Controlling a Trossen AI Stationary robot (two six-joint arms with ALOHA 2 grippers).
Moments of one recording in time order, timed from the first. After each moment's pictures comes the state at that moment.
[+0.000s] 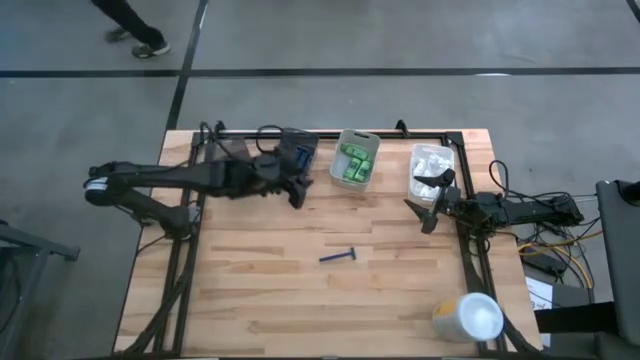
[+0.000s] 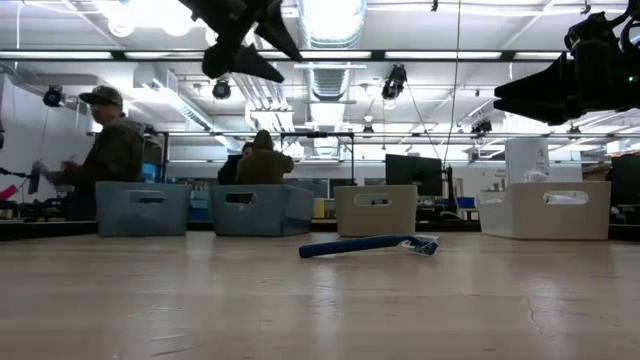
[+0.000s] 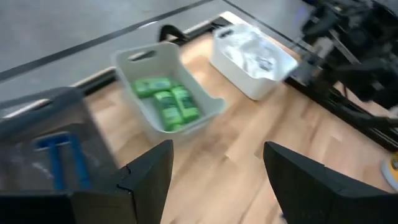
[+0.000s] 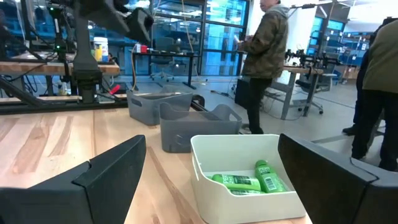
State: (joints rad) left arm 0.09 1.26 1.09 -0.34 -0.36 -0.53; right arm 0.11 0.03 0.01 0.07 0.55 -0.08
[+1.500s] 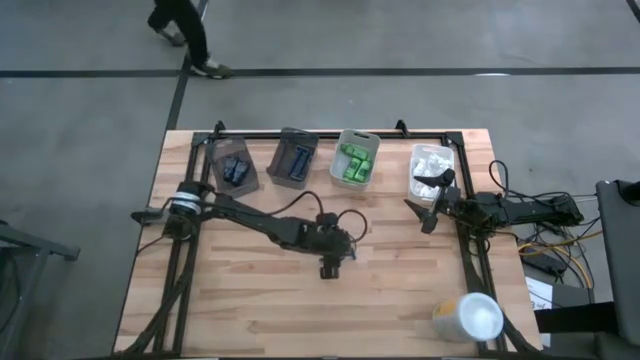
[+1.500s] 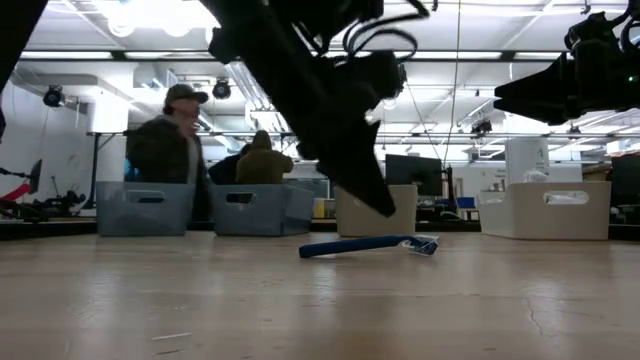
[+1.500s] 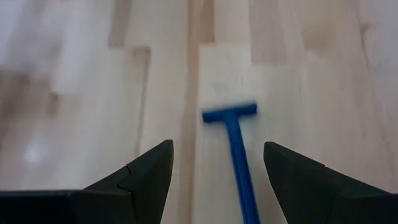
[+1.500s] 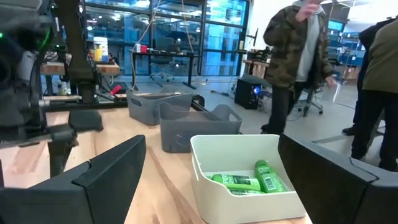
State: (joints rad) left arm -0.19 1.98 1.36 -0.24 -0.21 -0.13; right arm 0.11 0.03 0.01 0.07 0.55 -0.08
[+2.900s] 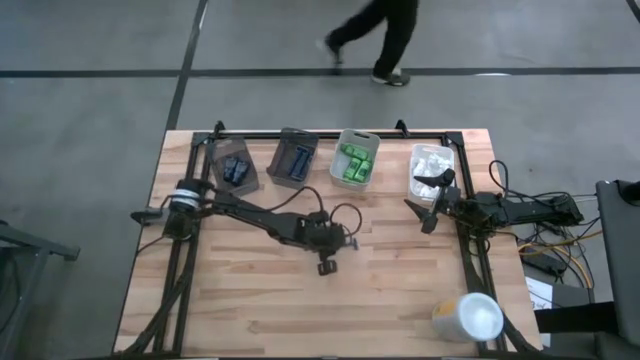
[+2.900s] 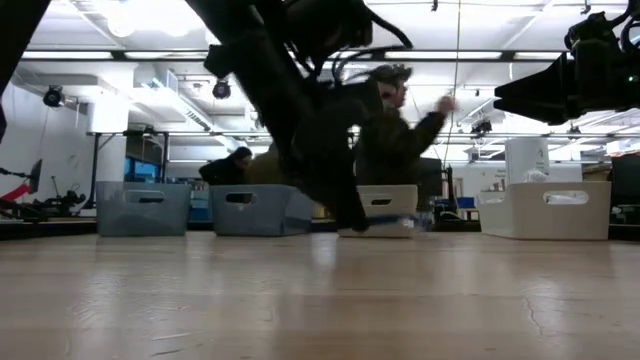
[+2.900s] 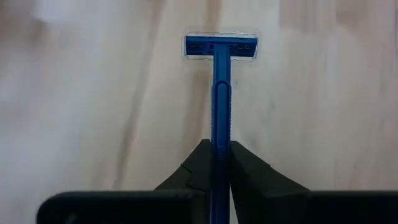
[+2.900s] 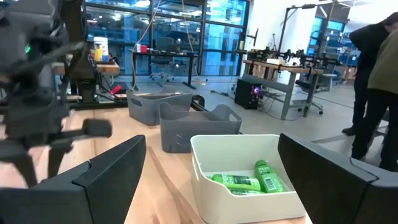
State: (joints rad) left arm -0.15 1.98 1.30 -0.26 -0.14 -0.29; right arm 0.11 0.03 0.01 0.07 0.55 -0.08
